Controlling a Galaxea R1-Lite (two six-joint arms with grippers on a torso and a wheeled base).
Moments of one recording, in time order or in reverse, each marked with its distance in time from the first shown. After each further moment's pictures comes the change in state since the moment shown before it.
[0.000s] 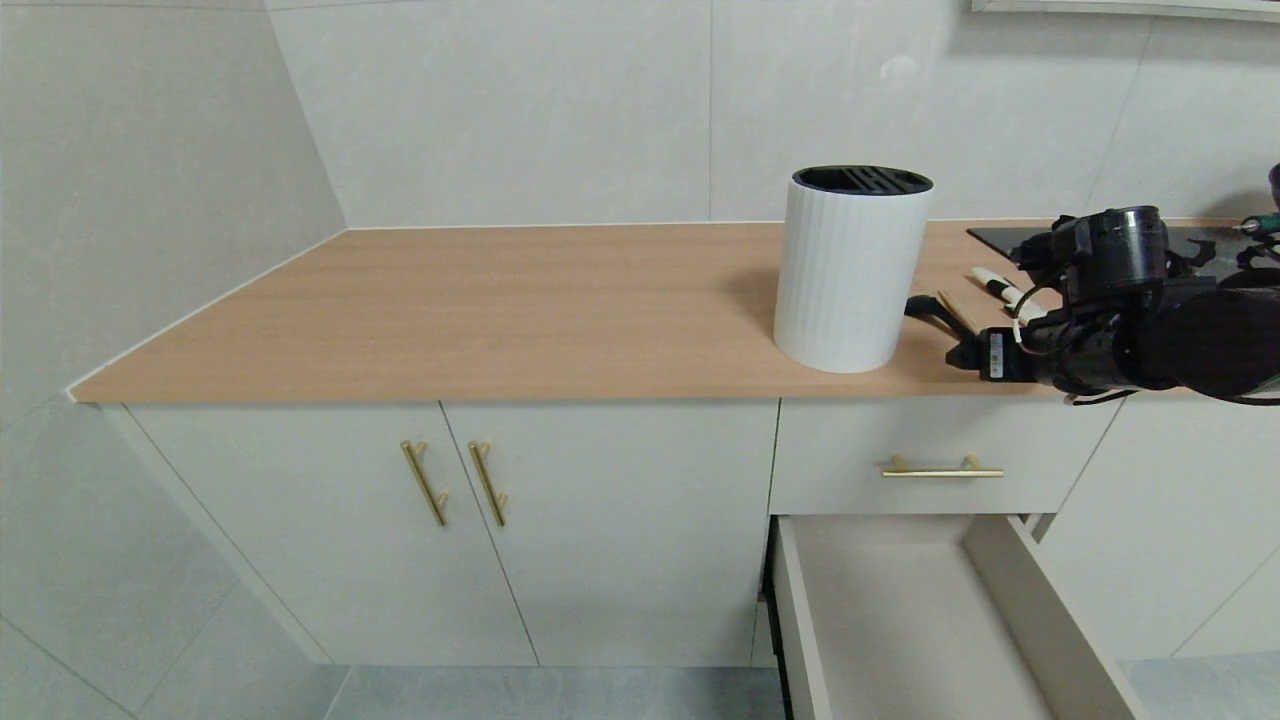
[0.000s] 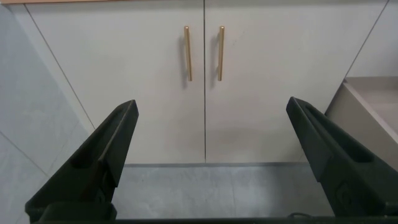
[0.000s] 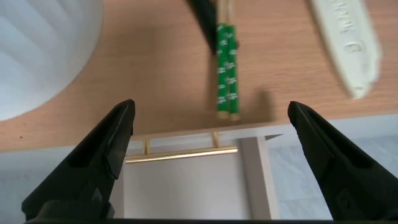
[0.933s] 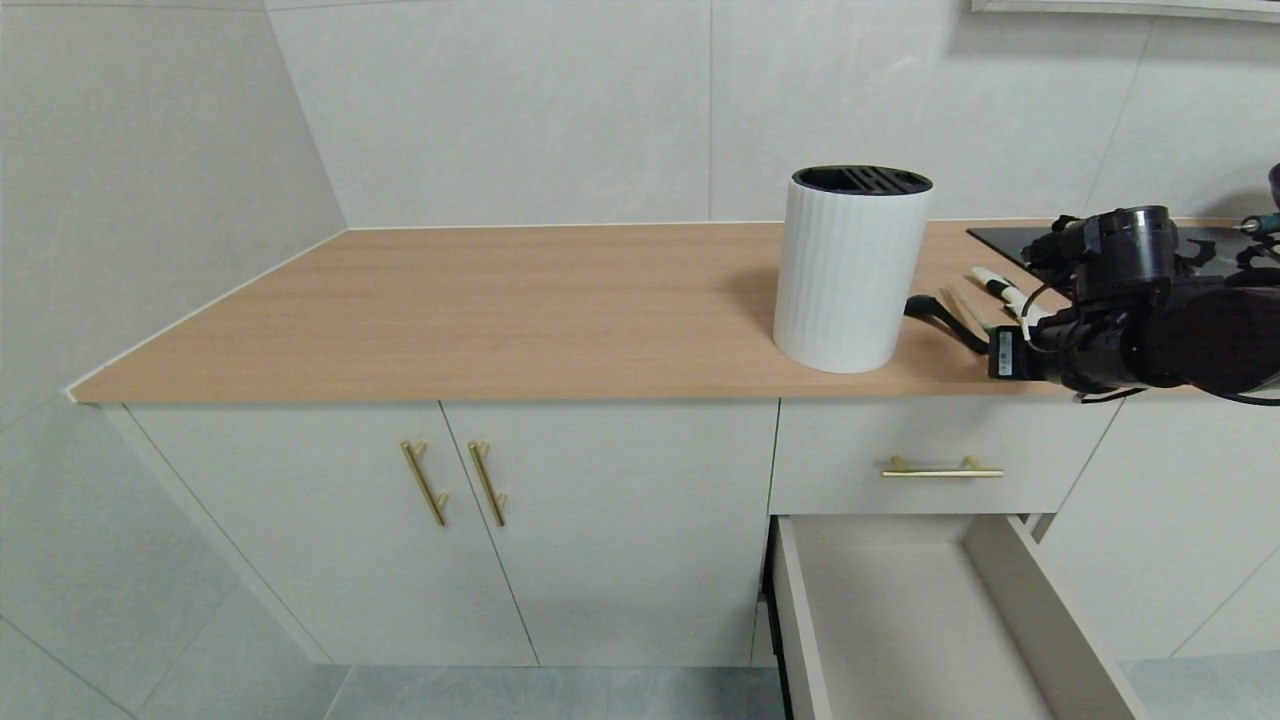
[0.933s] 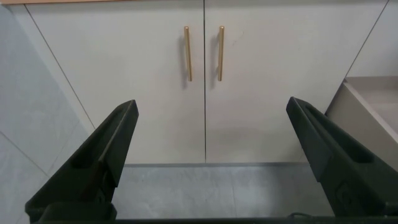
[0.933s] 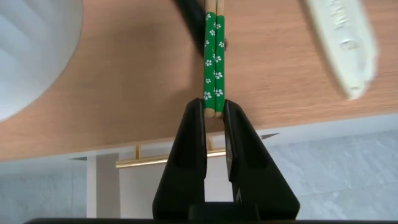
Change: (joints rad) left arm 0.000 0.000 0.000 0.000 0.000 0.000; right arm -0.016 0.003 -0.007 0.001 0.001 0.002
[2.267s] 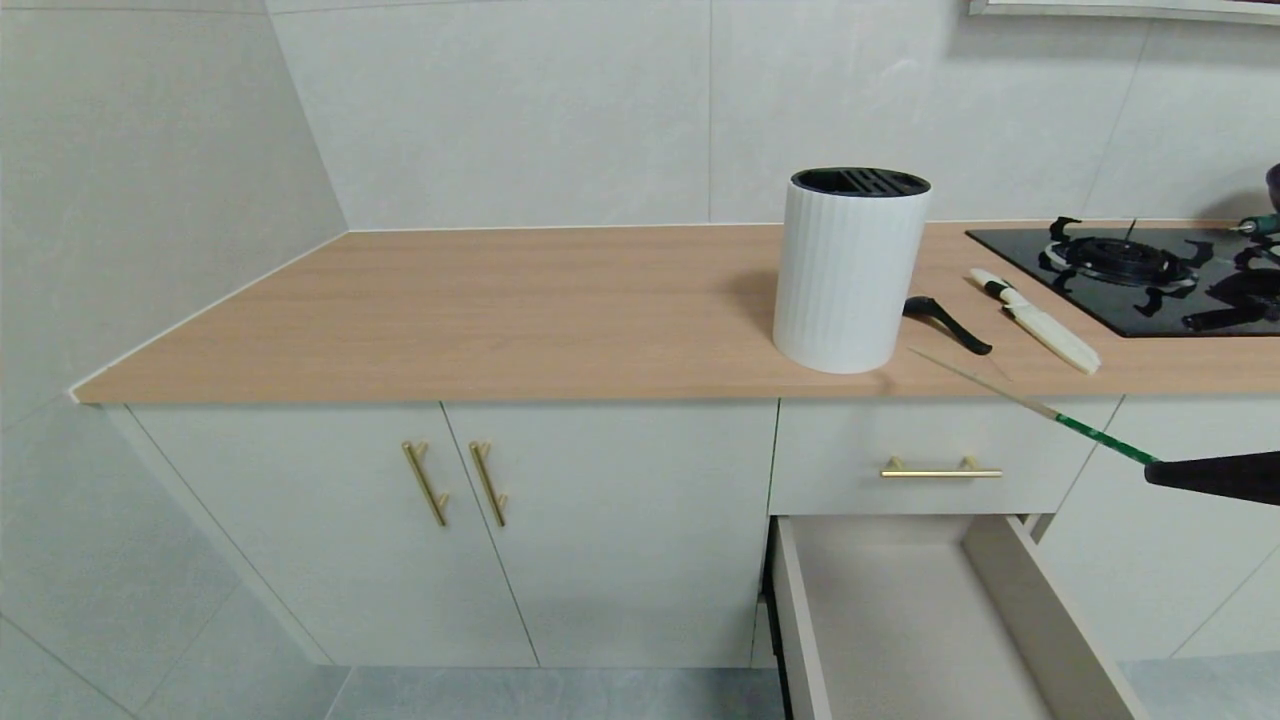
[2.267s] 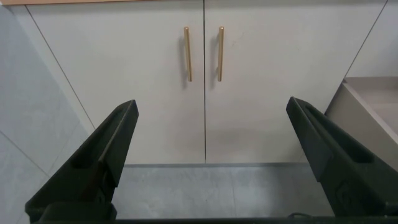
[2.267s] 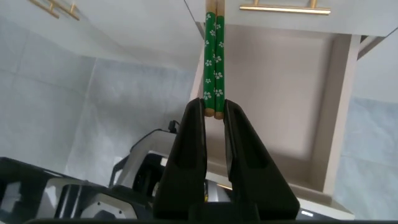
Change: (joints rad) left arm 0.000 0.000 0.000 0.000 0.000 0.000; right arm 0.073 -0.729 0.314 0.531 0.446 0.035
